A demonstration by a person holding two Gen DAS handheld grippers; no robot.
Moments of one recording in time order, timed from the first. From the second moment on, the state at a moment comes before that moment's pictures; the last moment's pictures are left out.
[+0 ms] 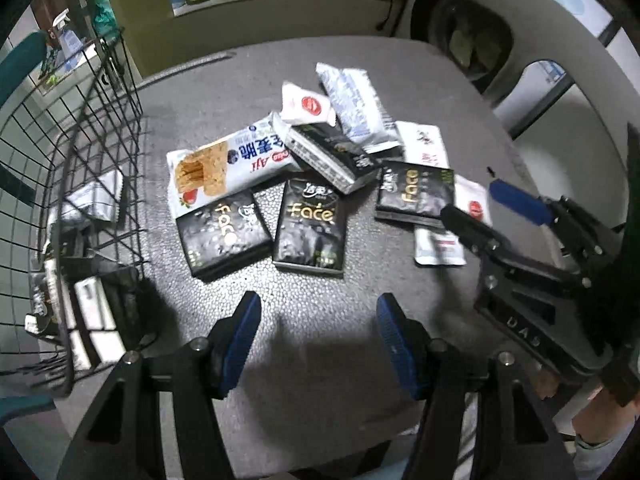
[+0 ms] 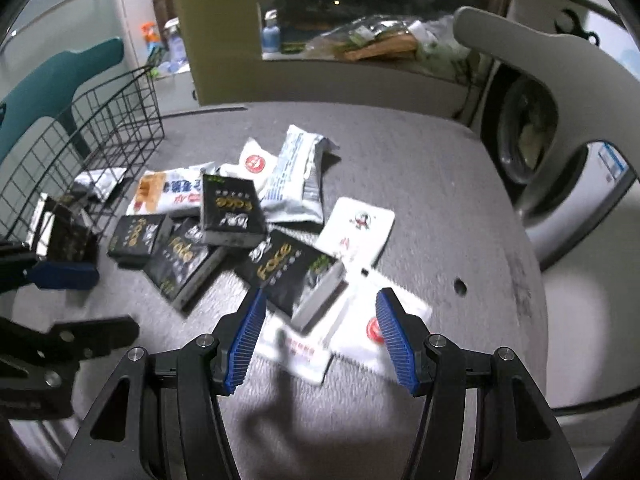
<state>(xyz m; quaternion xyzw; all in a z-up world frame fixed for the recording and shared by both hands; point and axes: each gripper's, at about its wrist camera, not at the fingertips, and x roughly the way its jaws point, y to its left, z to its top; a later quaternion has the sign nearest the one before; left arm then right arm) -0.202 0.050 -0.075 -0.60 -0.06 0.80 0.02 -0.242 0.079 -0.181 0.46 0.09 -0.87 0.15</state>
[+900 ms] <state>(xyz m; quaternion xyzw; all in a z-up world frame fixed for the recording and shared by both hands) -0.214 0.046 -0.111 -0.61 -0.06 0.79 0.04 -0.237 0.064 -0.200 0.49 0.07 -0.85 0.18</state>
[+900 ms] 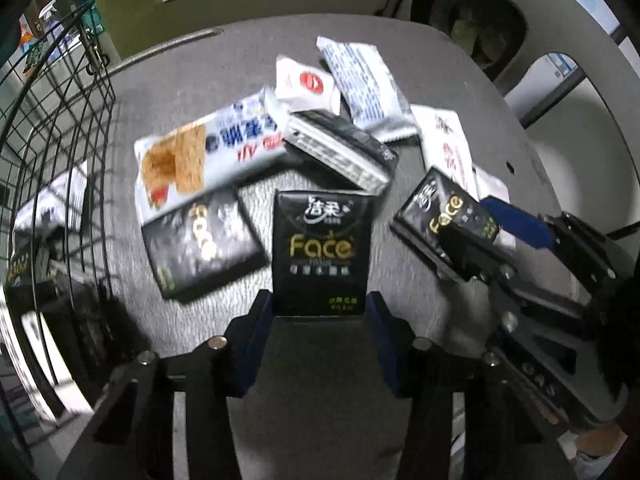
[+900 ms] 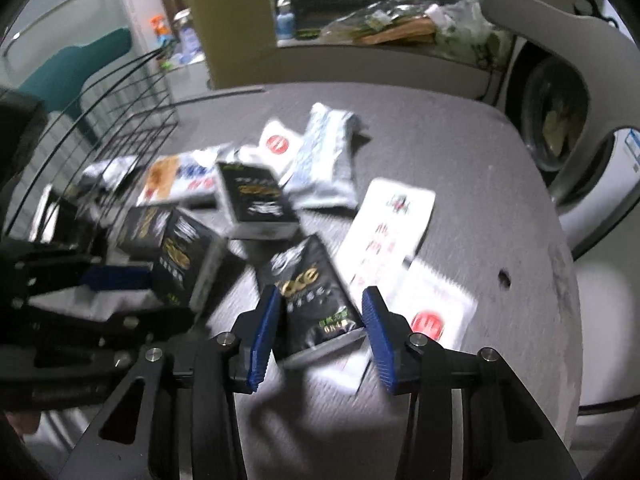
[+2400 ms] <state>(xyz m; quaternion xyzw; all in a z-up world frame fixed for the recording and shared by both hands) -0.204 0.021 -0.114 -0.61 -0.11 0.79 0.02 -0.217 0.060 -0.209 0.51 0.08 -0.83 0.21</state>
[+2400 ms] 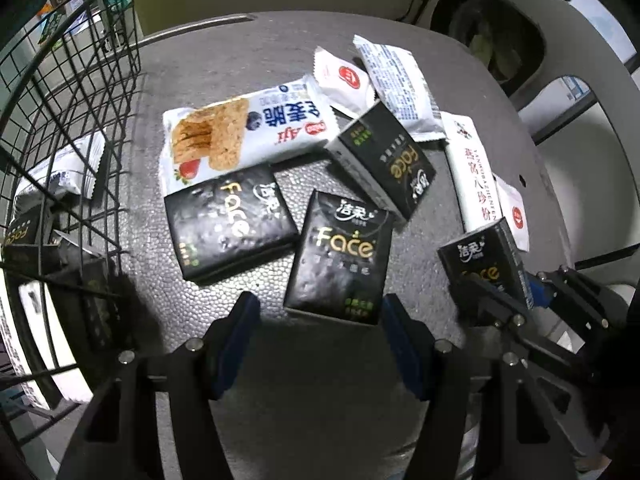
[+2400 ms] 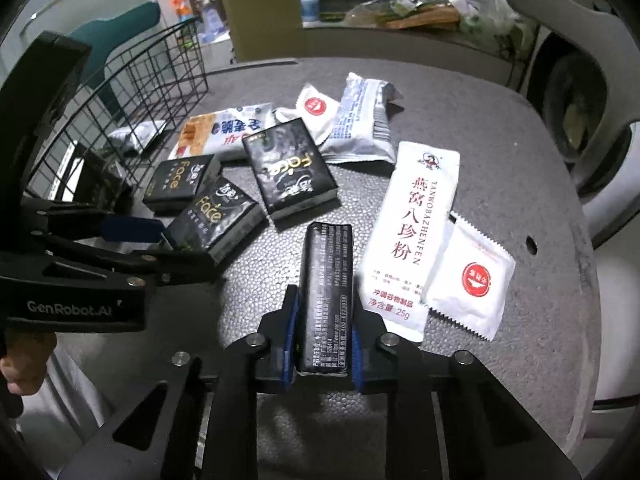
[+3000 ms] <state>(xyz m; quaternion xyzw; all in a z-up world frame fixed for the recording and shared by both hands) -0.203 0.003 -0.115 -0.60 -0.15 0.78 0.03 -0.216 0.061 -0.208 0.51 0.07 -0.83 0.21</state>
